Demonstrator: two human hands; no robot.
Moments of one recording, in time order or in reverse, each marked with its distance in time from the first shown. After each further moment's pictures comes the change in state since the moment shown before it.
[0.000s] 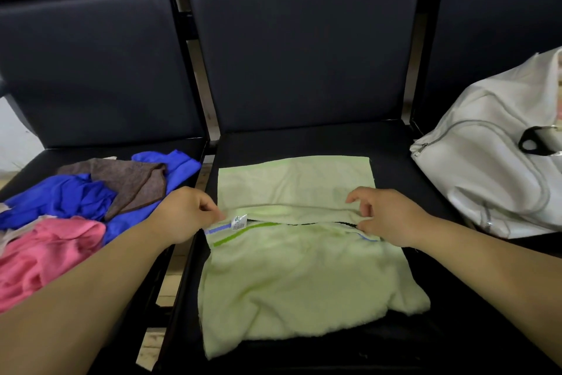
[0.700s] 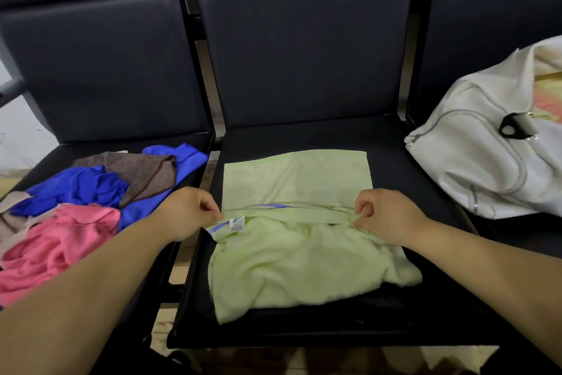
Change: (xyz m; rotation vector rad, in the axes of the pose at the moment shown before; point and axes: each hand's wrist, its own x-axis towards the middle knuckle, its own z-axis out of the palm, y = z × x) left_hand -0.032 -0.009 -0.002 0.014 -0.015 0.001; right_hand -0.033 -0.015 0.013 -0.040 0.081 0.106
